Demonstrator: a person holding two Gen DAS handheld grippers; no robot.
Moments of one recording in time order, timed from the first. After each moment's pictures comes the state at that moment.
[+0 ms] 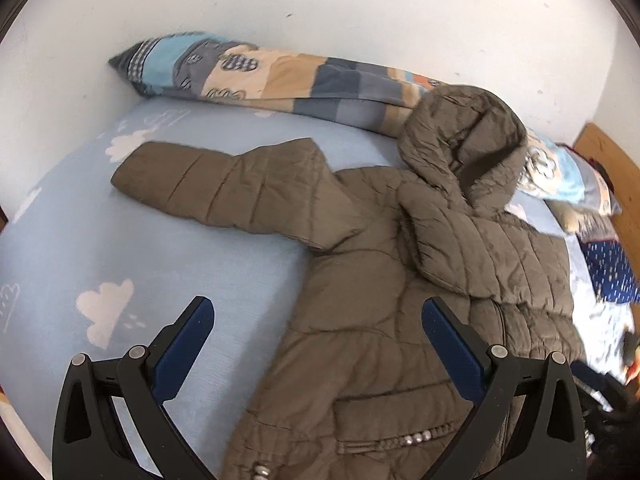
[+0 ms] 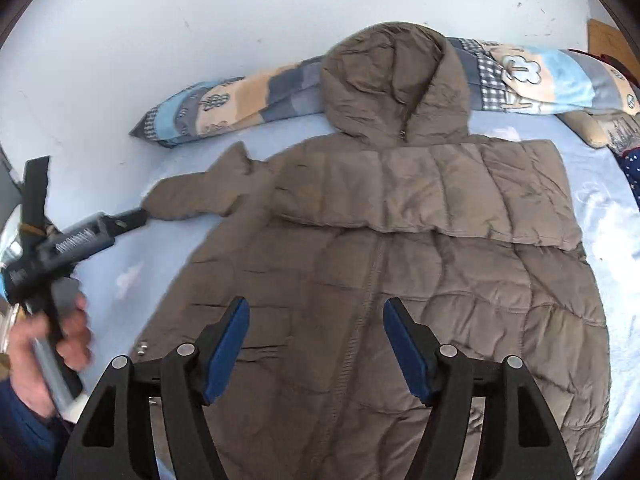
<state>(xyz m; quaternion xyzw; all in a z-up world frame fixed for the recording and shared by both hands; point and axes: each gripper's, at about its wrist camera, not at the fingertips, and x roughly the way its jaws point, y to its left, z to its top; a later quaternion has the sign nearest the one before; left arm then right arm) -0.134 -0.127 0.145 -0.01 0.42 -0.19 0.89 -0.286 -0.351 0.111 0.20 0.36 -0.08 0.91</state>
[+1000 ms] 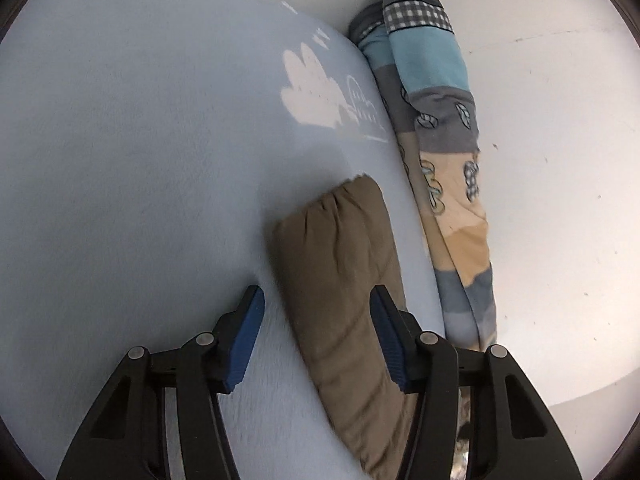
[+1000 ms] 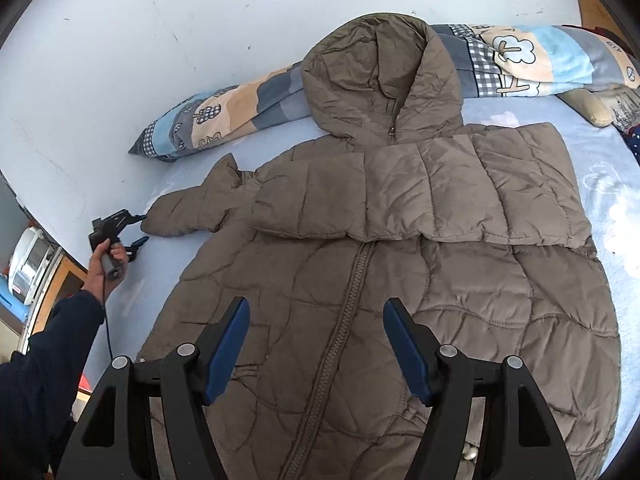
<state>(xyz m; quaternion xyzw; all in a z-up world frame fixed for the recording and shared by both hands) 0.147 0.130 0.008 -0.46 0.42 -0.08 0.78 -0.281 -0.383 0.100 0.24 0.35 -0.07 0.90</state>
